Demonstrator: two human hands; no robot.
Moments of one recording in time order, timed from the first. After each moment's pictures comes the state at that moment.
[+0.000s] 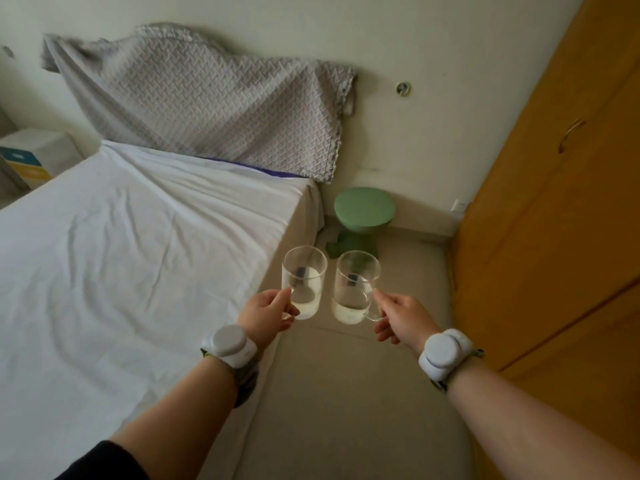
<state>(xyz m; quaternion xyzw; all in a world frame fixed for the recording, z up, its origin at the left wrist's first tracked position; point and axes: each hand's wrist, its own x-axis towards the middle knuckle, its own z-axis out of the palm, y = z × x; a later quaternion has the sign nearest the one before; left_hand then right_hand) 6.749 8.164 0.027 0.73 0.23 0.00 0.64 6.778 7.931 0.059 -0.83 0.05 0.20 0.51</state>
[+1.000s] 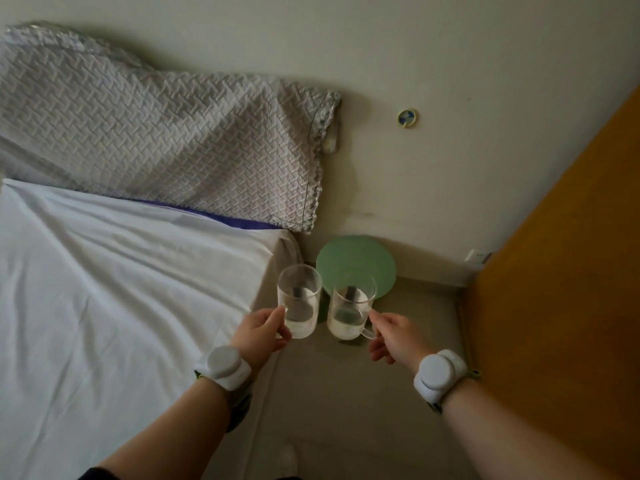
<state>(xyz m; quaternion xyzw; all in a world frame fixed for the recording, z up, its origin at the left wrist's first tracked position) 7.250 8.195 -0.018 0.74 0.23 -0.05 0.63 7.280 7.958 0.002 -0.82 0.09 0.24 0.51</state>
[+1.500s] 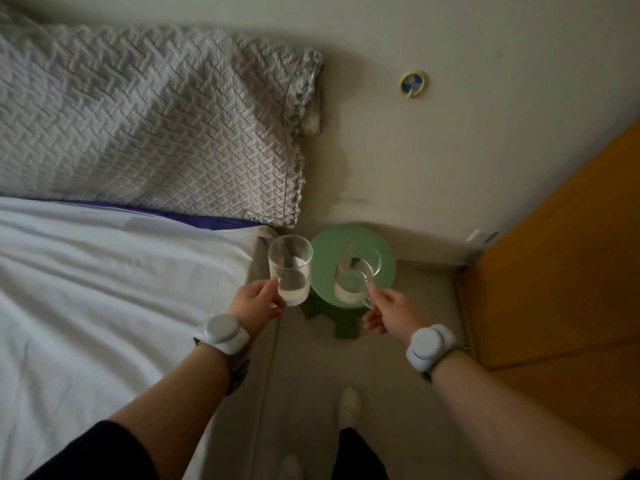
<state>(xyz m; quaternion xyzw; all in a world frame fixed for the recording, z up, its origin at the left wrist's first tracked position) 7.454 8.225 -0.059 0.75 0.23 -0.10 0.61 7.457 7.977 -0.059 -0.79 0.16 0.23 0.55</state>
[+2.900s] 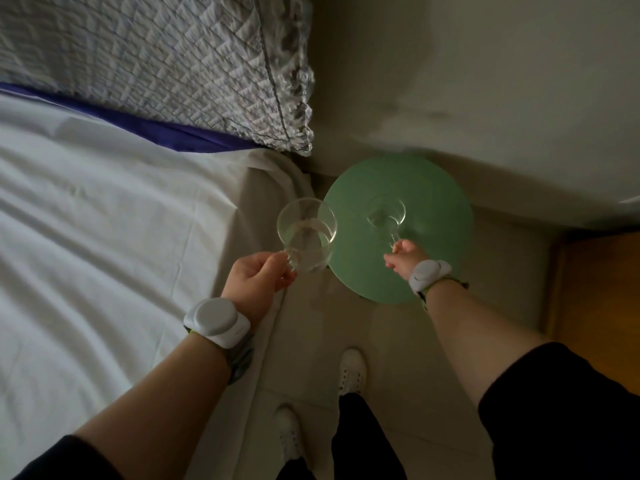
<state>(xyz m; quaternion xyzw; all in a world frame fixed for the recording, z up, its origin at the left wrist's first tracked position) 7.633 8.197 -0.278 0.71 0.33 -0.11 0.62 7.731 7.955 -0.396 -0.81 0.19 0.40 0.39</state>
